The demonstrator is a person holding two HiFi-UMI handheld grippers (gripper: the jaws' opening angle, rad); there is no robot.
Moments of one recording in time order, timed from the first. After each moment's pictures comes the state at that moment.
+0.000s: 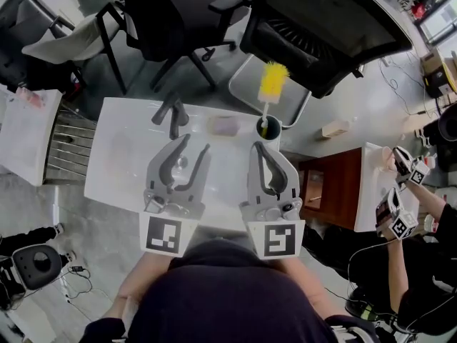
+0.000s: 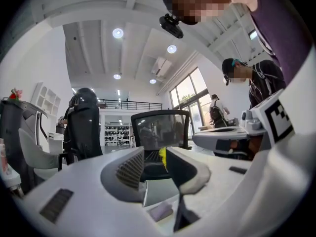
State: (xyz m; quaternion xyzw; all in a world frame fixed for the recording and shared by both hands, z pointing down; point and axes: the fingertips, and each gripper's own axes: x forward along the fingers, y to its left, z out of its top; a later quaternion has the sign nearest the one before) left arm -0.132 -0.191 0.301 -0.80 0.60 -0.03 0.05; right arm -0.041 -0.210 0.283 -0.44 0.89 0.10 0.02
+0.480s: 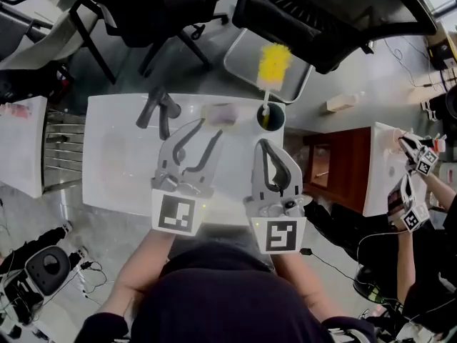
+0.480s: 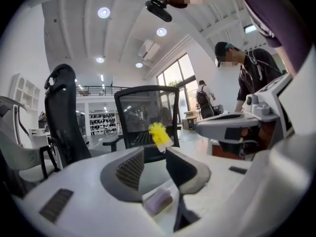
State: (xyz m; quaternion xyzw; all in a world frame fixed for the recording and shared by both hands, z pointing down) left arm -0.108 -0.250 0.373 -0.84 0.53 -0.12 0.01; right arm -0.027 -0.239 0.343 -0.48 0.87 0.06 -0.01
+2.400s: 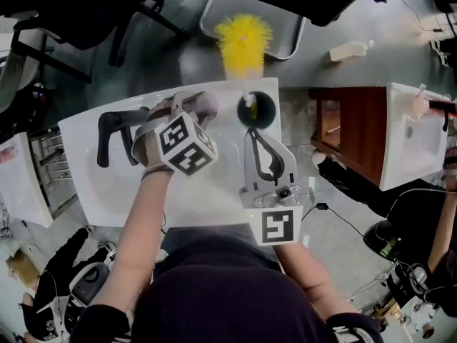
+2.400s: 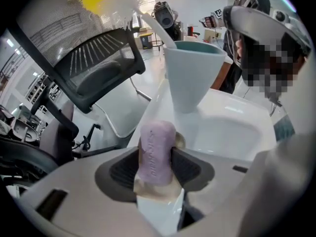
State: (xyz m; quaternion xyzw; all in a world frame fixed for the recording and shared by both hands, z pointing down) left arm -0.094 -0.325 0.608 -0.77 0.23 -0.59 -0.07; right arm -0.002 -0.292 0.444 -0.52 0.85 -0.03 -0.06
